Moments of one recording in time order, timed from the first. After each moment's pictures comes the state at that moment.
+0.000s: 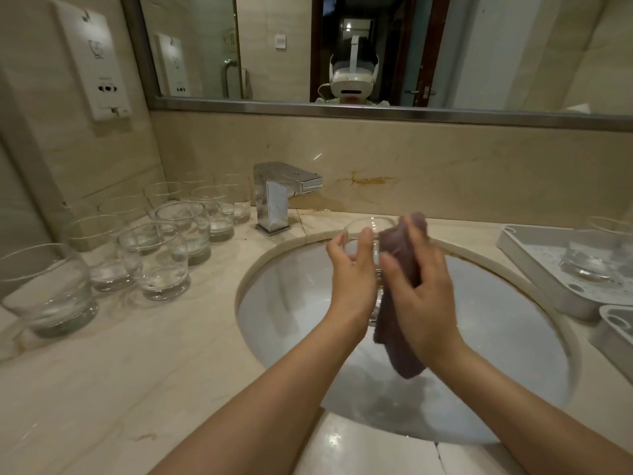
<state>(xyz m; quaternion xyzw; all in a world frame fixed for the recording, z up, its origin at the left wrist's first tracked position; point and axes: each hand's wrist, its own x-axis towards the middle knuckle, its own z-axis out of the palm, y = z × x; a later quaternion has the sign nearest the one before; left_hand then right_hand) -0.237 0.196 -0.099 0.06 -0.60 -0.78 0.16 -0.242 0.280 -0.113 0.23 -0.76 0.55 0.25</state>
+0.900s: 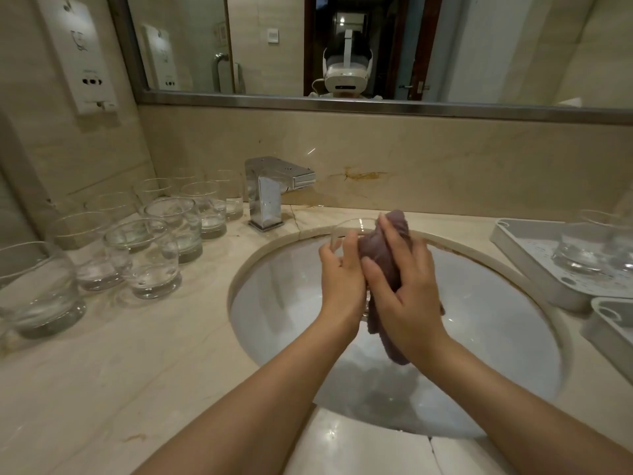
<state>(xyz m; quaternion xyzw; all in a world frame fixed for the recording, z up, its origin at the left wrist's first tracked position) -0.246 0.196 -0.108 0.09 -0.61 -0.77 0.17 -0.245 0.276 -0.123 0.27 -0.78 0.48 0.30</state>
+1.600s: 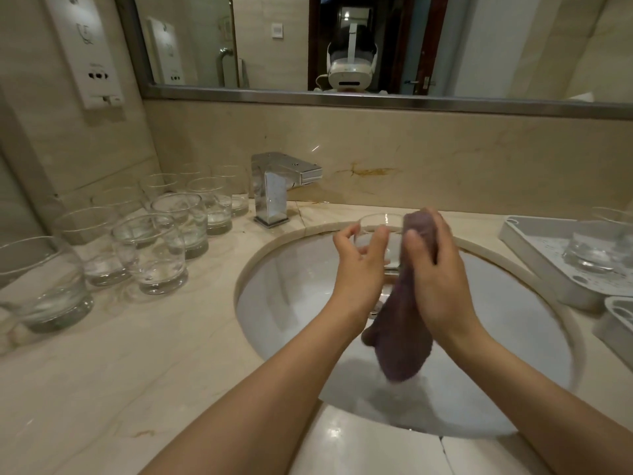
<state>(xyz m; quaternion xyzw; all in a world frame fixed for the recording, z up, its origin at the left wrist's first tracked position) -0.237 0.195 -0.099 0.05 -0.64 -0.75 0.12 -0.251 0.289 -0.104 0.17 -0.75 0.61 0.20</state>
